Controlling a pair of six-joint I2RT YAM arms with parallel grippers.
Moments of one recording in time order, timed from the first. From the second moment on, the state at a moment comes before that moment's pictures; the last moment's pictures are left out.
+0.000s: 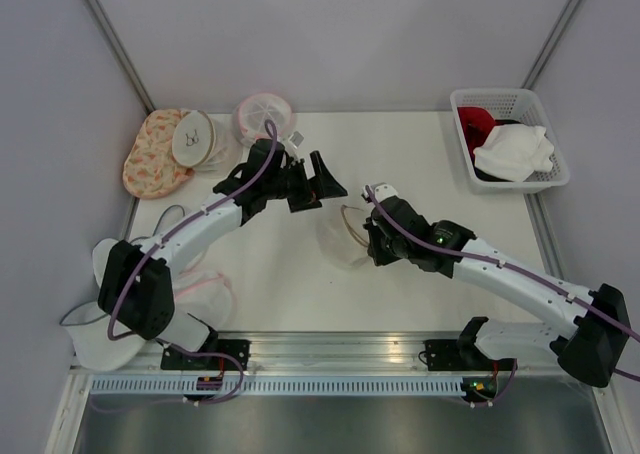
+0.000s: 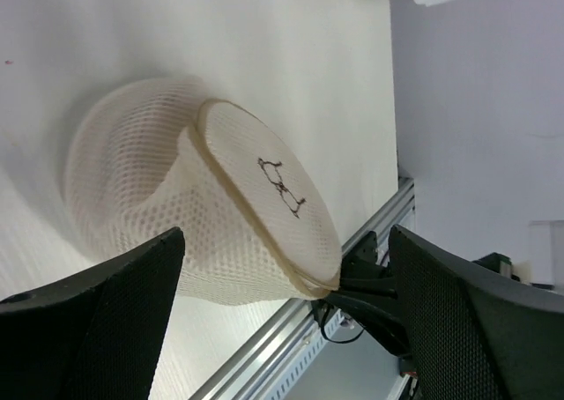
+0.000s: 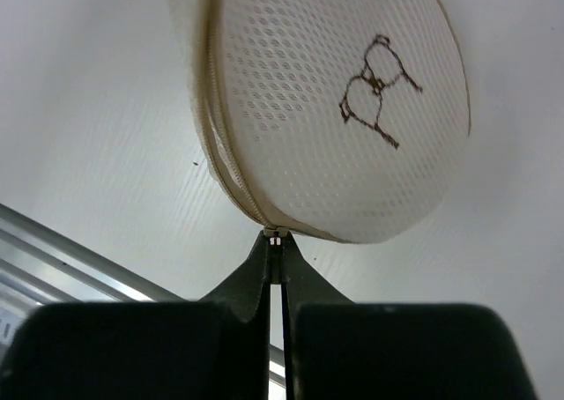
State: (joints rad) left arm -0.52 1.52 1.14 -0.19 0.47 -0.79; right arm 0.87 1.19 0.95 -0.65 0.17 0.44
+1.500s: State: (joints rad) left arm -0.63 1.24 0.81 -0.14 0.39 -0.96; right arm 0.87 1.28 0.86 -0.63 0.17 0.49
